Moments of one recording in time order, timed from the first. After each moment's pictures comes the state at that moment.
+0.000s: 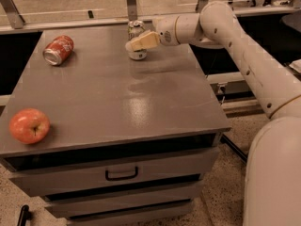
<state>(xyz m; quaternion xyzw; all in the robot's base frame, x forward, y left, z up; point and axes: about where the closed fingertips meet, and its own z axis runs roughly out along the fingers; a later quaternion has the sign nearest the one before) 0.791 0.018 0.912 -0.42 0.67 0.29 0.53</state>
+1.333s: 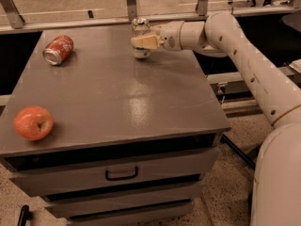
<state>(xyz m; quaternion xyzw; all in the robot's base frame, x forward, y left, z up) 0.787 0.013 0.904 -0.41 0.66 0.32 0.54</state>
